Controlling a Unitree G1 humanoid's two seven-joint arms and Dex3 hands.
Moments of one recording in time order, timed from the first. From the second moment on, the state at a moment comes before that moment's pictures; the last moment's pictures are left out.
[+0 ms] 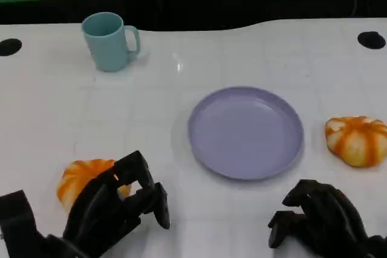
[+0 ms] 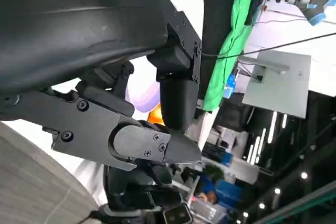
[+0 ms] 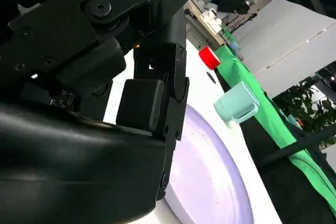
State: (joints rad) left arm -0.01 -0.01 0.09 0.32 -0.45 -0.13 -0.75; right arm -0.05 0.06 -0.15 0.39 0.48 0.12 0.63
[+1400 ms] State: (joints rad) left arm 0.07 0.55 -0.15 -0.46 0.99 0.12 -0.49; right arm -0.05 0.06 -0.15 0.39 0.48 0.12 0.63
